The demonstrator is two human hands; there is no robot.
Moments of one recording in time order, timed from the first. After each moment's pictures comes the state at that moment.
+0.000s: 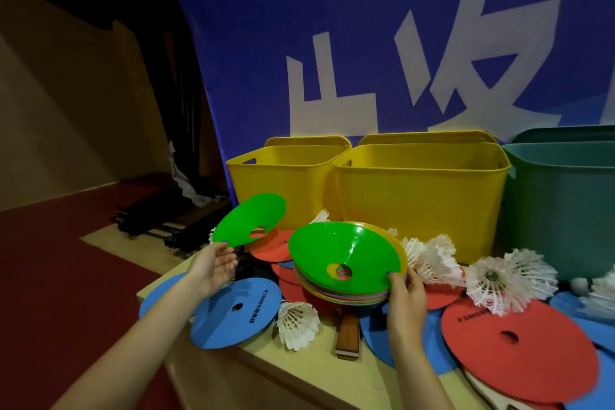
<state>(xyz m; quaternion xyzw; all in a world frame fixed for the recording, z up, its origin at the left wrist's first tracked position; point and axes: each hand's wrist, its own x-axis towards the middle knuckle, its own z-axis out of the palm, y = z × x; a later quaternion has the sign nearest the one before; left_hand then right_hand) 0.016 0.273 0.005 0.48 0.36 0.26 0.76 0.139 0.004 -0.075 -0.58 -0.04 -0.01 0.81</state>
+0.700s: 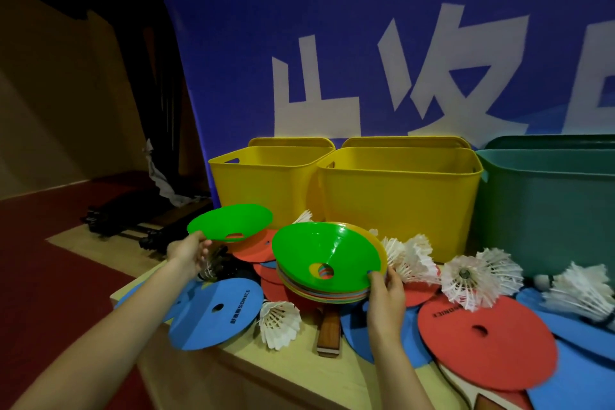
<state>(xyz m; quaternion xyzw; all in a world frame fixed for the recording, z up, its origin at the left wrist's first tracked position) 0.038 0.302 0.012 0.50 0.42 0.34 0.68 0.135 0.004 -0.071 -0.58 -0.03 0.00 0.81</state>
